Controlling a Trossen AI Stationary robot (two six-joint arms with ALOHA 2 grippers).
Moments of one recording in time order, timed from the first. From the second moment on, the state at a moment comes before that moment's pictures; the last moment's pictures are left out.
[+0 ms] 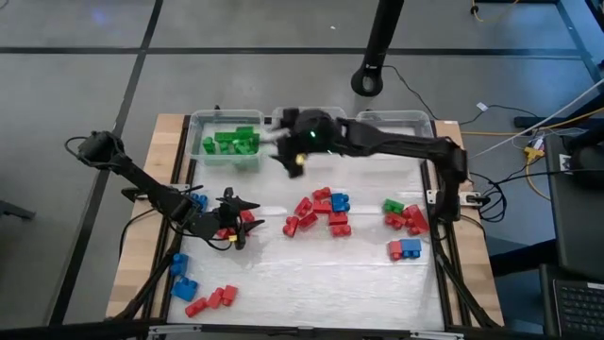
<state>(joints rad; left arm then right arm) -0.56 1.11 0.38 0.24 -0.83 -0.48 -0.13 1.89 1.89 -0.48 0.08 -0.65</state>
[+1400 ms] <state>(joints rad) -0.32 1.31 0.48 0.37 -0.59 -0.29 0.20 1.15 0.61 -0.92 0.33 0.62</state>
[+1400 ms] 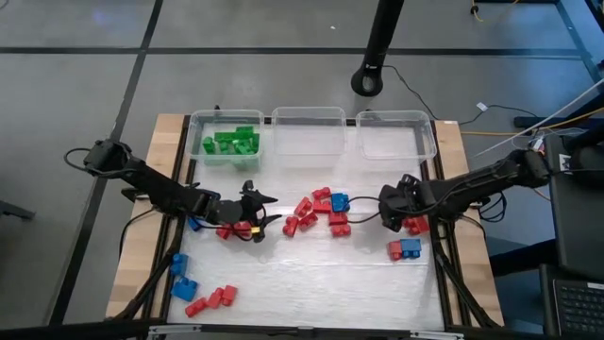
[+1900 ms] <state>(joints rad) -0.32 1.31 0.48 0.38 -0.59 -0.29 0.14 1.14 0.47 -0.84 0.26 0.56</state>
